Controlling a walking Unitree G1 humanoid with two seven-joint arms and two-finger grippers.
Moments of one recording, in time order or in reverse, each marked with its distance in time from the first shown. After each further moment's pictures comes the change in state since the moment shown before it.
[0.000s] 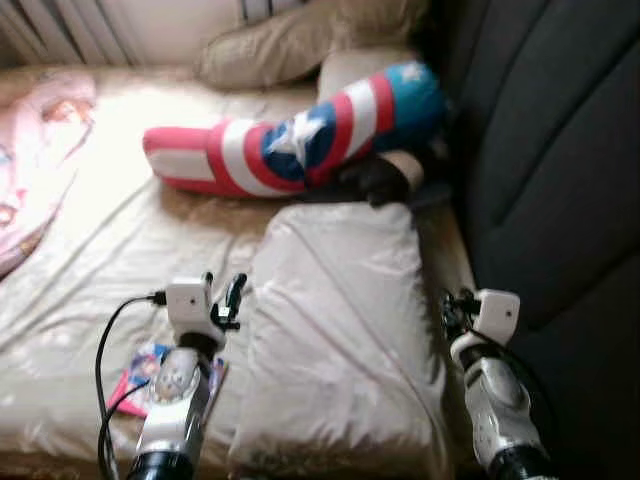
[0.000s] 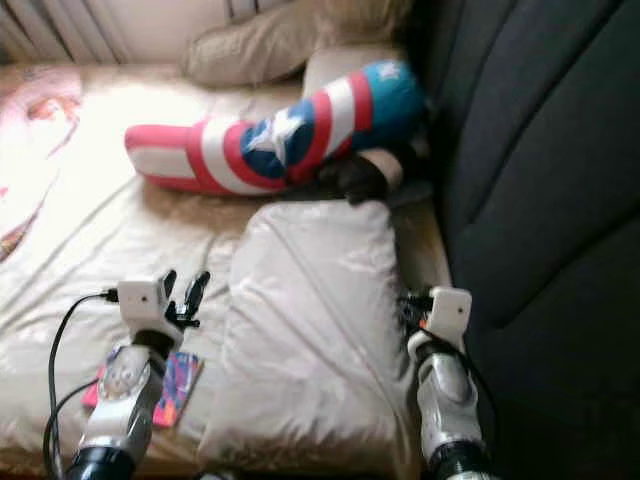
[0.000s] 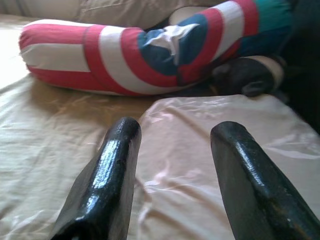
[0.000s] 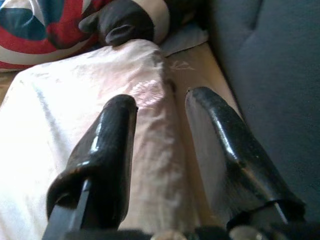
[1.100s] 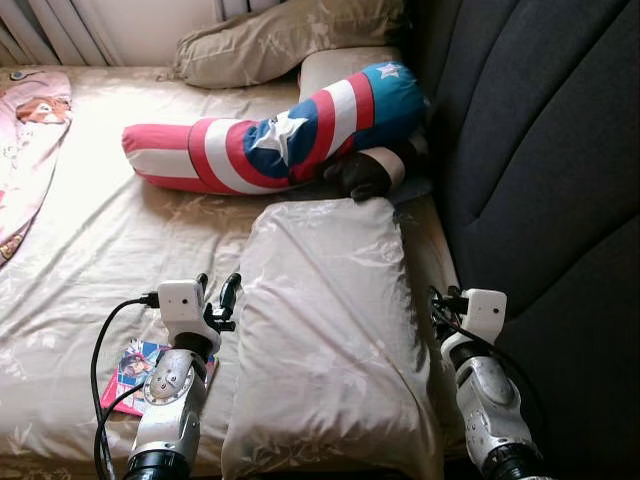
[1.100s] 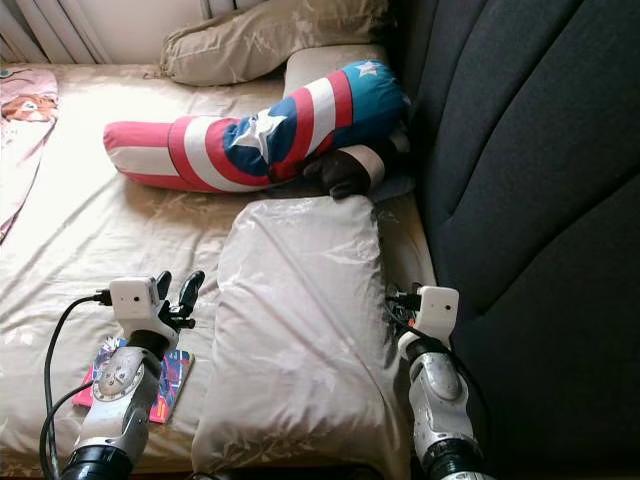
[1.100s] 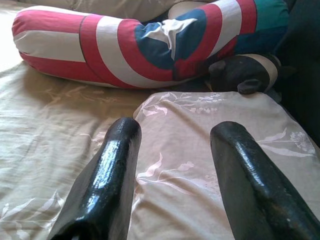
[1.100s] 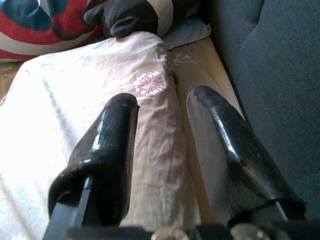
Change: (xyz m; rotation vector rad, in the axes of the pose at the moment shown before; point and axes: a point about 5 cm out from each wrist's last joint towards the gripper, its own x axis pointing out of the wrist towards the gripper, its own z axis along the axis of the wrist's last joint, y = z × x) left arm 0.000 0.006 0.000 -0.041 0.012 0.021; right arm 0.000 0.009 -0.003 -0.003 0.013 0.027
